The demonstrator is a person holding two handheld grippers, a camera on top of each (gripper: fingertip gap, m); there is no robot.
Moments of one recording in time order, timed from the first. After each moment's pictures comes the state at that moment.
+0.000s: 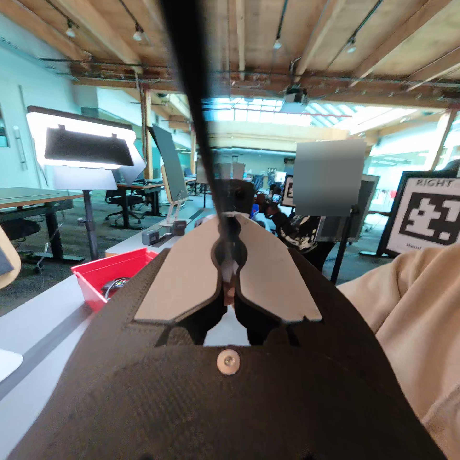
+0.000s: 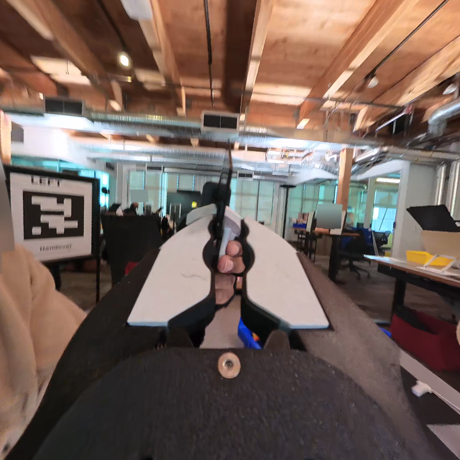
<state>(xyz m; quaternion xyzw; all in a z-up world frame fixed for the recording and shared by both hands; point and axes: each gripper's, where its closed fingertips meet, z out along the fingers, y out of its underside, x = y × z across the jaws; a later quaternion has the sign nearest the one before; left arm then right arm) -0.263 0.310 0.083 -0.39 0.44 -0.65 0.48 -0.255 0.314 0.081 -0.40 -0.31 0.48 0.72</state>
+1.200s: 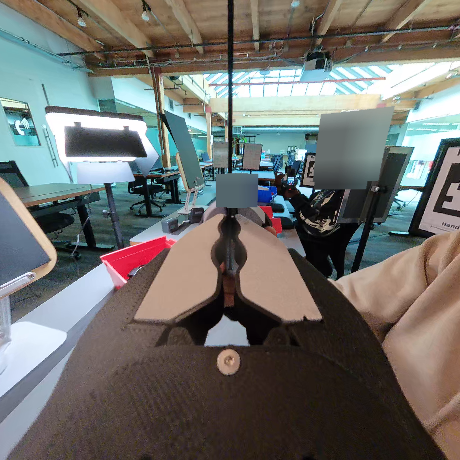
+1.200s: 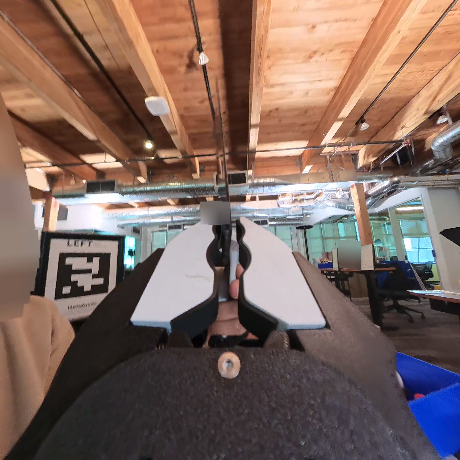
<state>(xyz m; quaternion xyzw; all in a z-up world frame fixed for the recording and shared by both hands) -0.261 0.309 0.075 -0.41 0.47 -0.59 0.50 -0.248 0.310 0.090 -0.32 -0.22 0.57 0.72</state>
